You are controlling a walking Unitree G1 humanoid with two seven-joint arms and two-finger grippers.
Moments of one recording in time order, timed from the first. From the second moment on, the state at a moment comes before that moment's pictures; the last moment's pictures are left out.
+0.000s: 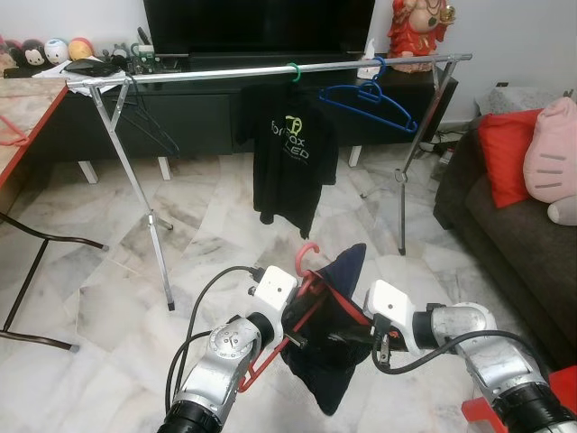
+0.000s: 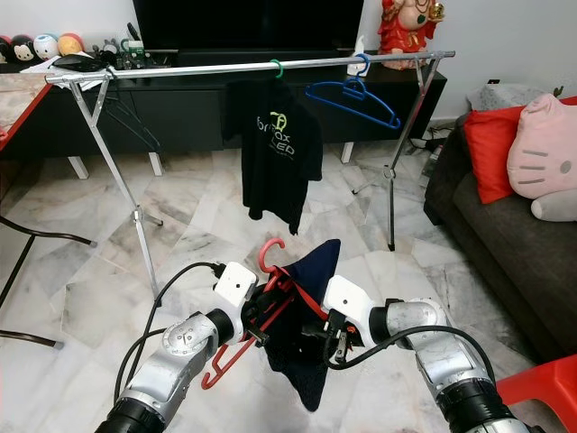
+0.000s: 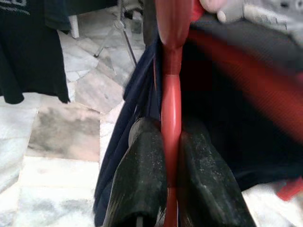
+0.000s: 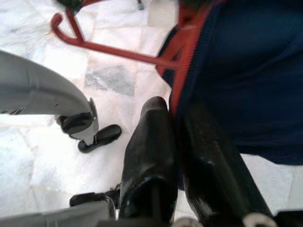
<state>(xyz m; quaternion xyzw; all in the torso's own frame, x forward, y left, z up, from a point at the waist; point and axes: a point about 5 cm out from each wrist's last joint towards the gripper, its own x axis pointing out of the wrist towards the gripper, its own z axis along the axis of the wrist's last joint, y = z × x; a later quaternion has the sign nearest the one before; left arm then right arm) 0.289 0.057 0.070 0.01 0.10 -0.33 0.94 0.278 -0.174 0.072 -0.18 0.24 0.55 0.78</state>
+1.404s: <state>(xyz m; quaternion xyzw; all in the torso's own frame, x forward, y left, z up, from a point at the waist) 0.265 0.060 0.067 0.07 0.13 -0.53 0.84 0.301 -0.192 0.119 -0.29 0.13 0.58 0.75</state>
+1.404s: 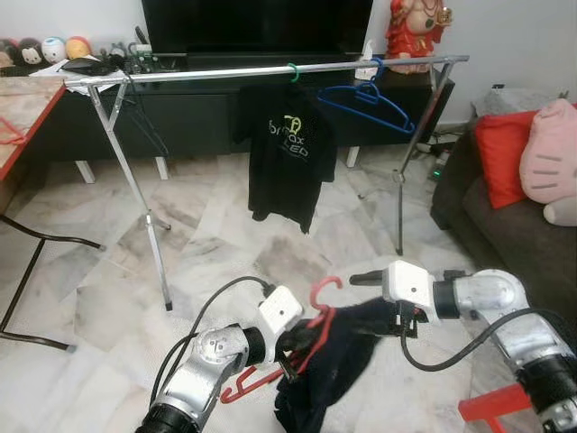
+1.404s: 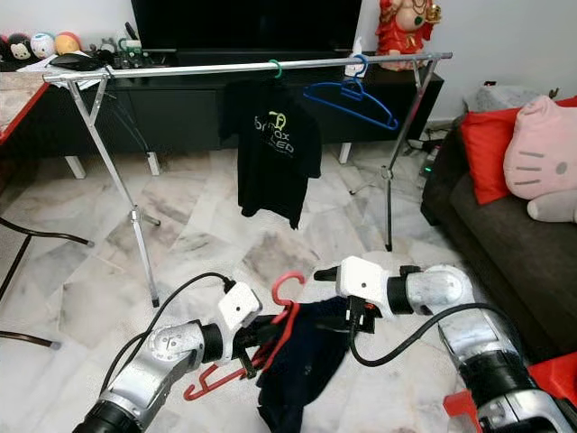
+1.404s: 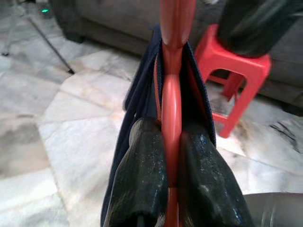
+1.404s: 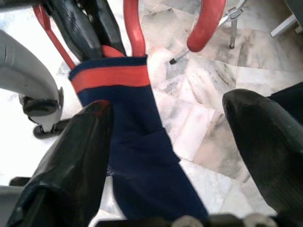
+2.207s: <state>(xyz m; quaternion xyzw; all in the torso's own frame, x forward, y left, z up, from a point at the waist) 0.255 0.066 0.067 0.08 0.16 -0.58 0.79 0.294 -0.209 0.103 -0.30 0.18 0.63 0.69</state>
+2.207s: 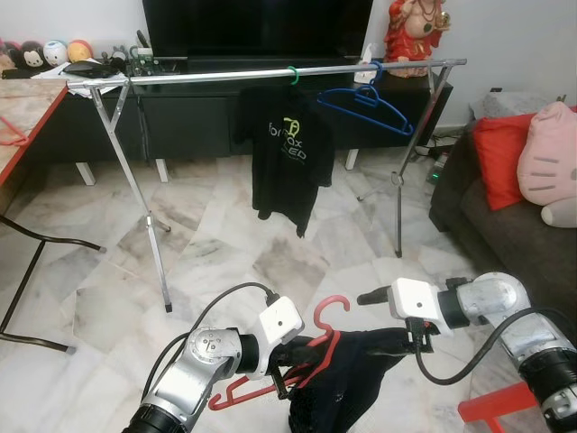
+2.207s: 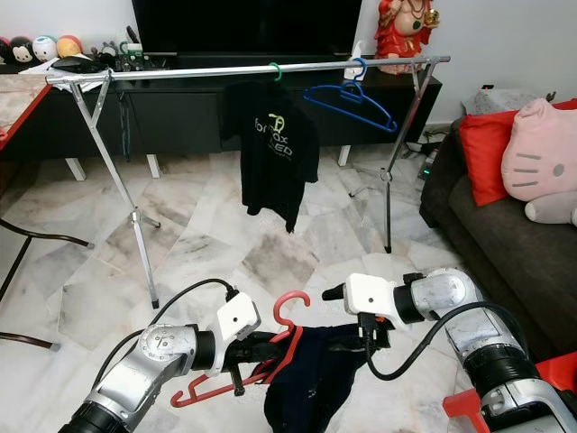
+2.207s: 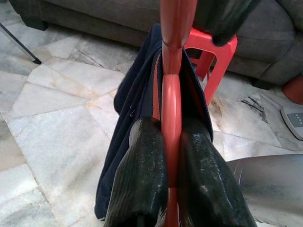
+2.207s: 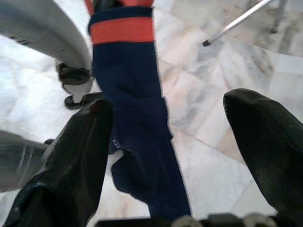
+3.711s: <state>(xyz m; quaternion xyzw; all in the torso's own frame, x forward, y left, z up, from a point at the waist) 0.255 0.053 0.078 0.09 0.15 -0.61 0.77 0.289 -0.191 0.076 -0.27 0.22 0.67 0.65</state>
